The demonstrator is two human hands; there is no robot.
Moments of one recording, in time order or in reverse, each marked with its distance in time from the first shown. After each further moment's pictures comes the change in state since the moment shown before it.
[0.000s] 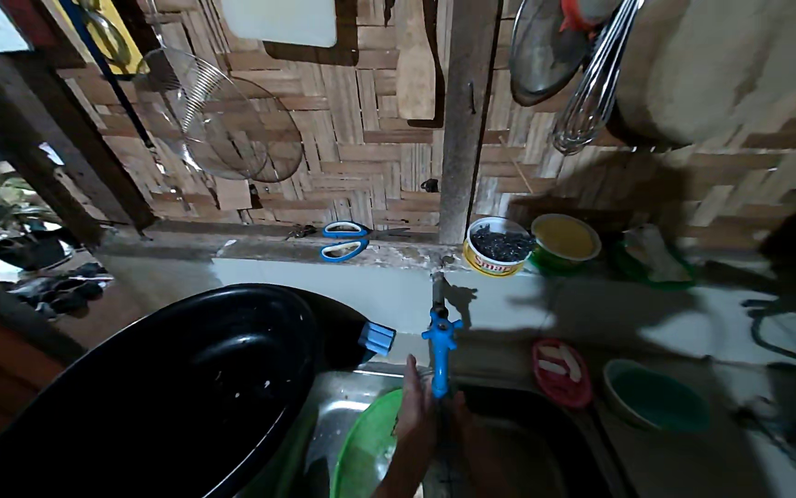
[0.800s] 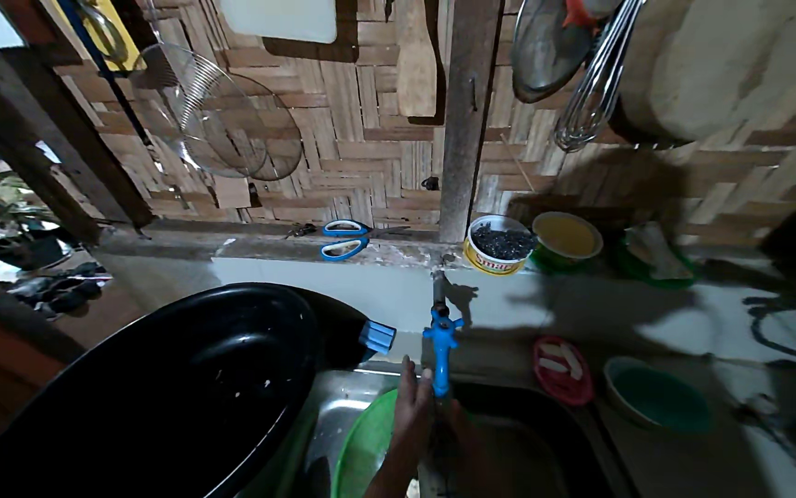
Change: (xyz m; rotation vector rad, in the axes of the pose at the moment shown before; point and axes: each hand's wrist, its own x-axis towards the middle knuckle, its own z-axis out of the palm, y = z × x) left_hand 0.008 -0.006 -0.005 -0.055 0.052 -0.074; right_hand -0.003 0.017 -0.003 -0.080 -0.058 0.025
